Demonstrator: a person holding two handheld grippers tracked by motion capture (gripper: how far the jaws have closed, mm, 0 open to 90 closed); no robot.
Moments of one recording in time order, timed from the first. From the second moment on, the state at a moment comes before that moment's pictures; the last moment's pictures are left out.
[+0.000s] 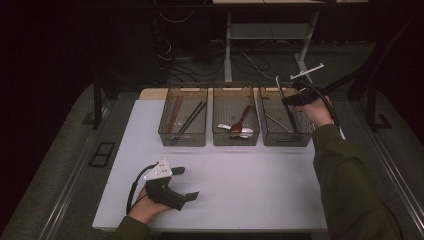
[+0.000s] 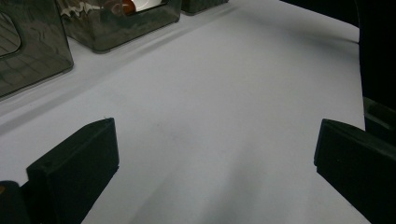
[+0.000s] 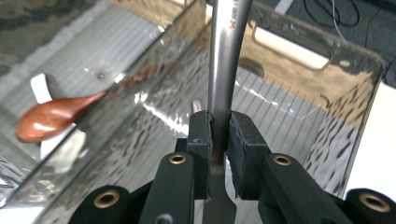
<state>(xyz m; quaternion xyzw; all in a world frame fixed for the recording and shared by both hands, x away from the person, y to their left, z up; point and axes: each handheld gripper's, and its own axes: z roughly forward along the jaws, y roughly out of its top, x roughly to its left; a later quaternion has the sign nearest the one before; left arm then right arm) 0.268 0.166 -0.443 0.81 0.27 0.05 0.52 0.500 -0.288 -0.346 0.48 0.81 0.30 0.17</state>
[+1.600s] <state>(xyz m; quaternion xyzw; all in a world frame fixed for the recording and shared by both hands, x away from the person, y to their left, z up) 0.270 0.162 -0.445 0.82 0.27 0.06 0.50 0.497 -0.272 -0.374 0.47 0.81 0.33 0.14</state>
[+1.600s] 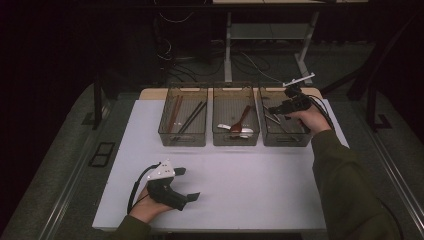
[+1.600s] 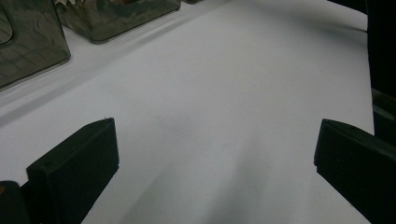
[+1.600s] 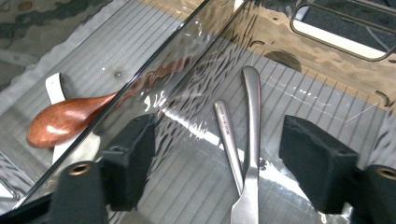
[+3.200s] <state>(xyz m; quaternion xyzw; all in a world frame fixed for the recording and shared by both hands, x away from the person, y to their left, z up) 0.268 0.171 -0.443 0.82 0.28 0.06 0.50 0.326 -0.303 -0.391 0.38 0.77 0.49 0.15</state>
